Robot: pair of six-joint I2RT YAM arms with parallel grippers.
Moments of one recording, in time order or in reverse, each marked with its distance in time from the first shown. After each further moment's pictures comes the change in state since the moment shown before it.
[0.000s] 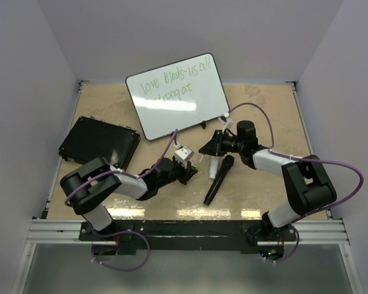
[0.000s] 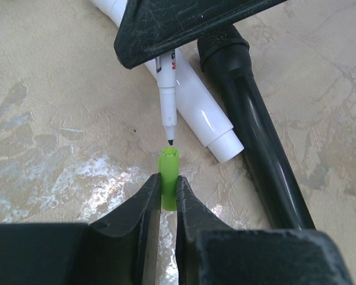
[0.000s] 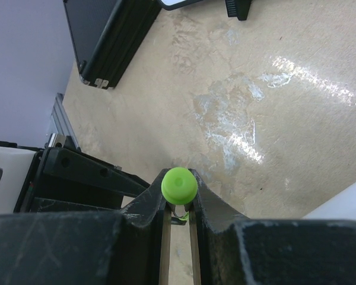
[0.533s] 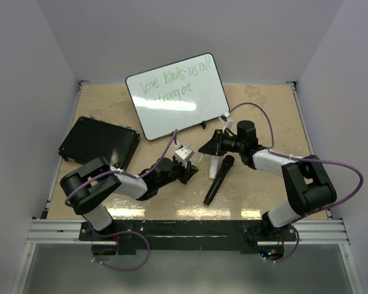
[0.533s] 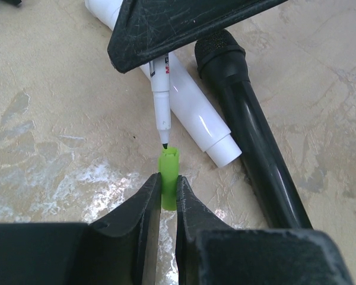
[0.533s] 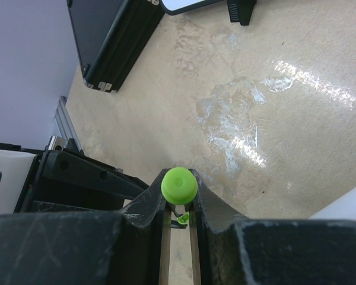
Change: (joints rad) left arm 0.000 0.000 0.000 0.022 0.001 0.015; right arm 0.000 0.000 -0.003 0.020 -0.001 0.016
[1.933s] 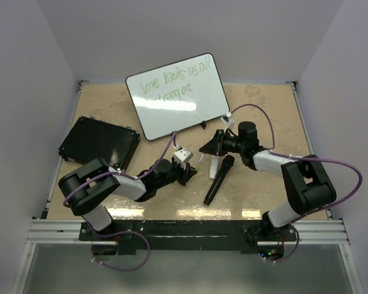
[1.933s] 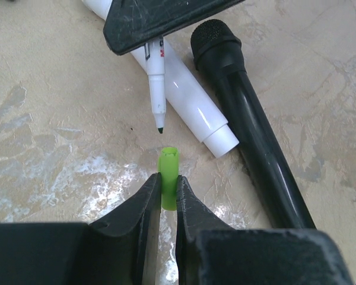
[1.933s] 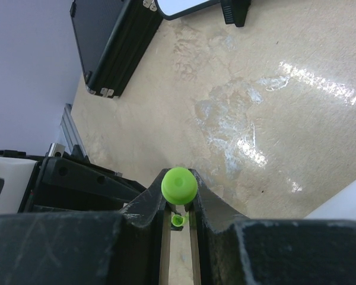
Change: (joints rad) left arm 0.000 -0.016 -0.031 0.008 0.016 0.007; right arm -0.011 0.005 -0.021 0.046 0.000 0.046
